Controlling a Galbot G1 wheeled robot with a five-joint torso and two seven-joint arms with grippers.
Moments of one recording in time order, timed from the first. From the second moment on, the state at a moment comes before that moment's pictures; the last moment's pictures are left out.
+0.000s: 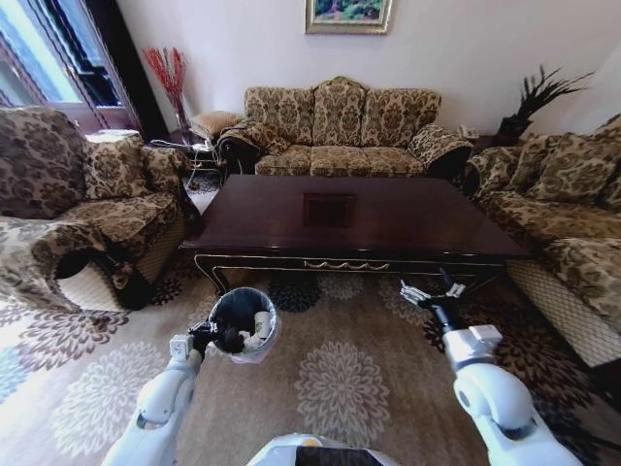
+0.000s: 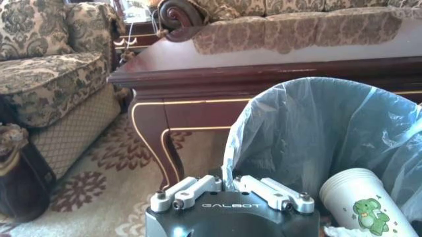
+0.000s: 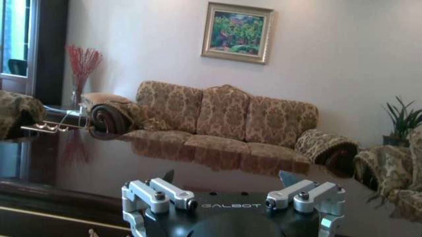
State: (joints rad) left arm 1.52 -1.27 -0.70 -1.96 -0.26 0.35 -0.01; right arm -1.57 1.13 0.73 2.19 0.34 -0.09 0.01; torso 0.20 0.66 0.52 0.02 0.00
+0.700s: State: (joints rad) left arm 1.50 -1.23 -0.69 -1.95 -0.26 0.48 -0.01; right arm -1.63 1.27 0.76 2.16 0.30 0.02 -0.07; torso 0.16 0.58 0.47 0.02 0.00
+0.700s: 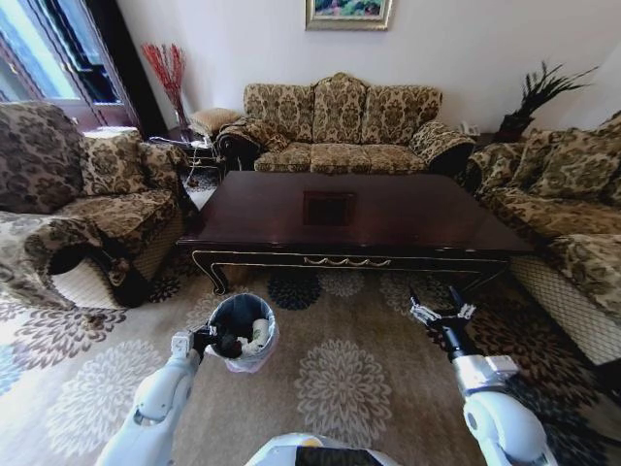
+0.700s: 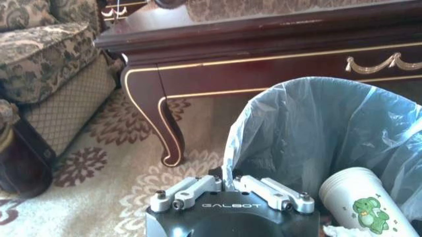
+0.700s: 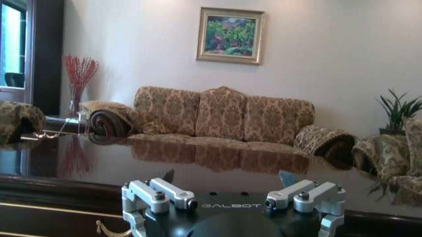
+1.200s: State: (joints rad) left arm 1.45 -1.22 -0.67 -1.83 -0.28 0.47 -0.01; right arm -1.62 1.27 0.73 2.17 0.28 0.02 -0.05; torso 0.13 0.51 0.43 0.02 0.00
